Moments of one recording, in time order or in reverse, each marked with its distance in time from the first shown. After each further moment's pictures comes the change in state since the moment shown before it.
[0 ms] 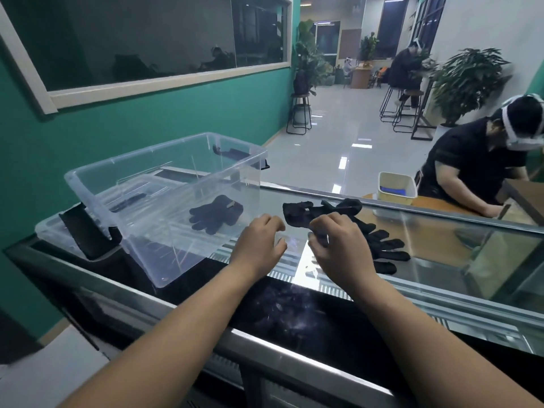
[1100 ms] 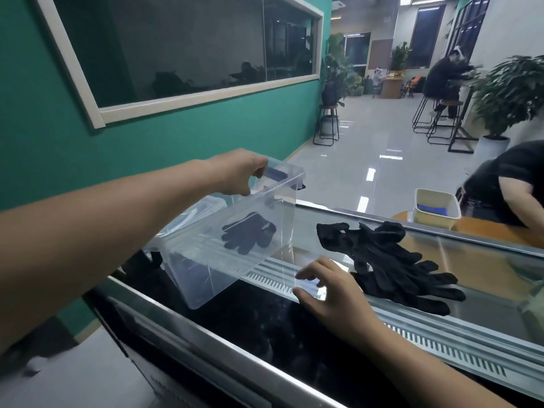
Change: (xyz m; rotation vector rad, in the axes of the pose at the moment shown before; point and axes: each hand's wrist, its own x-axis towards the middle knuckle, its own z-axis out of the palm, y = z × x) left_hand 0.136 -0.064 -0.194 0.501 -0.325 0.142; right_hand -0.017 -0.044 0.041 0.405 -0.273 -0.126
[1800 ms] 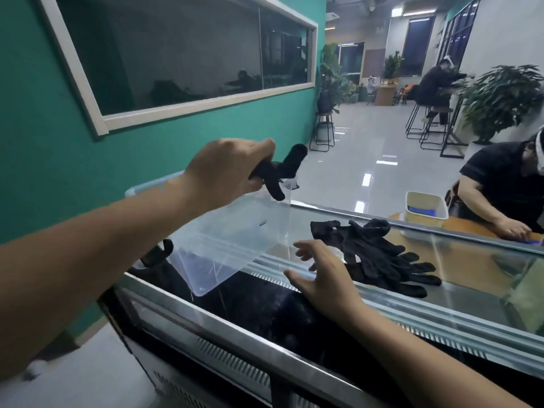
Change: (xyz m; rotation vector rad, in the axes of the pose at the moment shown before) left_hand -0.099 0.064 -0.045 0.088 0.642 0.213; right_hand 0.001 -0.018 -0.005 -0.020 0.107 -0.011
